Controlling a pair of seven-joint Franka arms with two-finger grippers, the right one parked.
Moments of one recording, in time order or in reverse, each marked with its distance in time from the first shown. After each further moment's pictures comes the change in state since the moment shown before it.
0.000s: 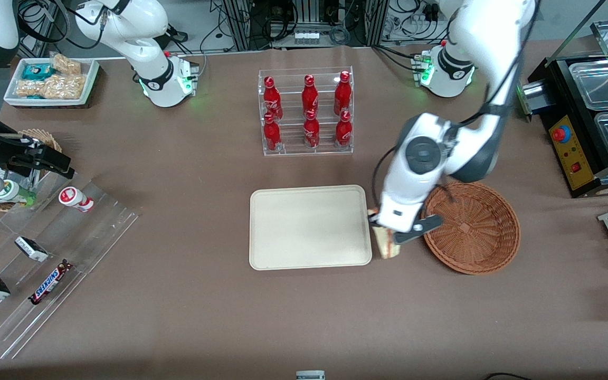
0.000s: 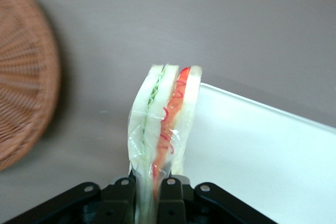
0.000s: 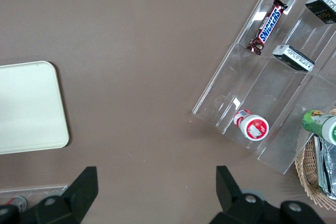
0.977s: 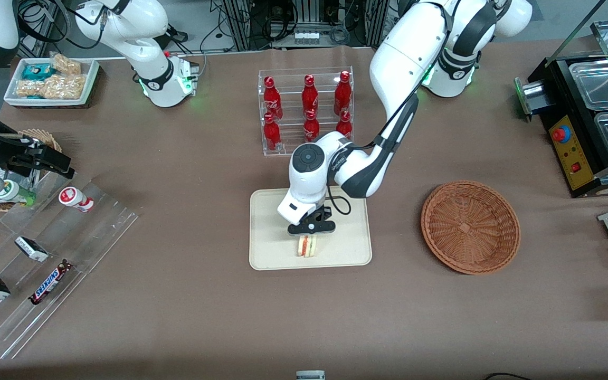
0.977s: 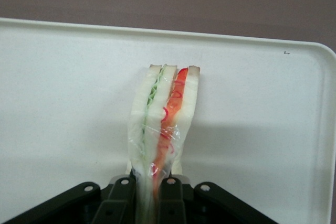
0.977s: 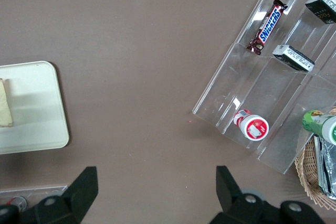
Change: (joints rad) arm -0.235 0.359 0.007 0.319 0.022 0.100 -0.037
